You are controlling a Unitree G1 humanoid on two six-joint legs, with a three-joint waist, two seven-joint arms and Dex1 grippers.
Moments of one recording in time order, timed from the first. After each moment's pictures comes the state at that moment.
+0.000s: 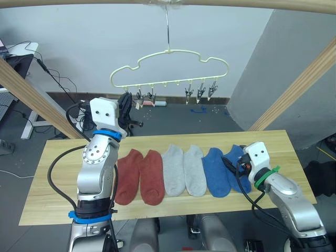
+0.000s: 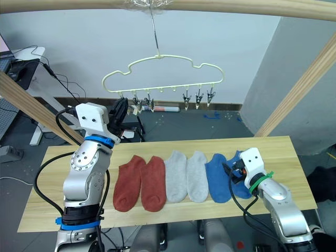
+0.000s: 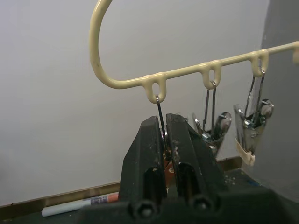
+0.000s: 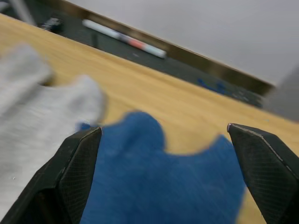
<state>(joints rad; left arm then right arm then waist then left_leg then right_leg) -0.35 0.27 0.17 -0.19 -0.30 0.25 -0.25 0.02 -0.43 0.00 -0.22 0.15 0.38 0.34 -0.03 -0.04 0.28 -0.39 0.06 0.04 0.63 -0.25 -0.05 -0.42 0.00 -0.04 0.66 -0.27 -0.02</state>
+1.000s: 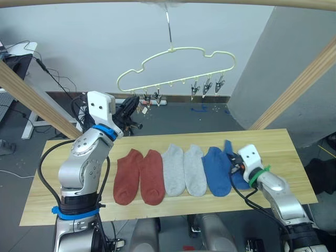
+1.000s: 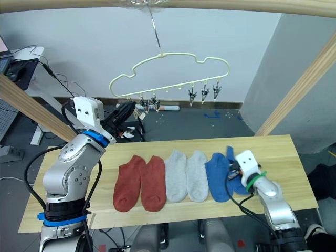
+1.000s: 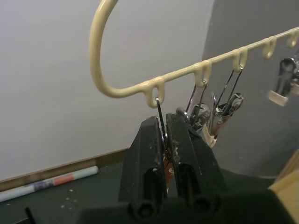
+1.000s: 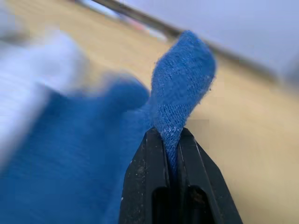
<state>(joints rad) -0.40 0.37 0.21 -0.23 -0.53 0.53 -0.37 -0.14 -0.45 0.12 -0.10 0.04 0.24 0.50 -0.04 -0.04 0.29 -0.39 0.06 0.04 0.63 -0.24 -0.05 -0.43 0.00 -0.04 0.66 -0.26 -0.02</state>
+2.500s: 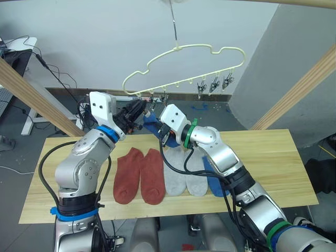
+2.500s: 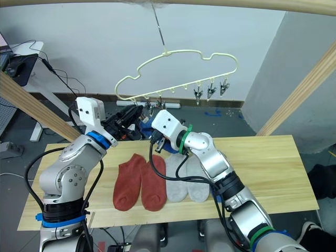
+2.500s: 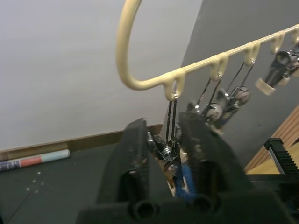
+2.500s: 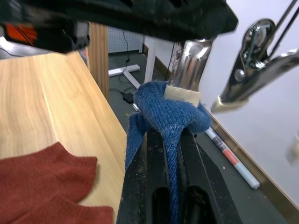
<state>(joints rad) -0.40 0.36 0.24 -0.27 -0.64 0.67 -0.33 -0.71 -0.04 0.38 0.17 -0.05 0.27 0.57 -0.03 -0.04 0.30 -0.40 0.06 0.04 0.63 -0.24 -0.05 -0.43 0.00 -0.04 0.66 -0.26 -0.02</state>
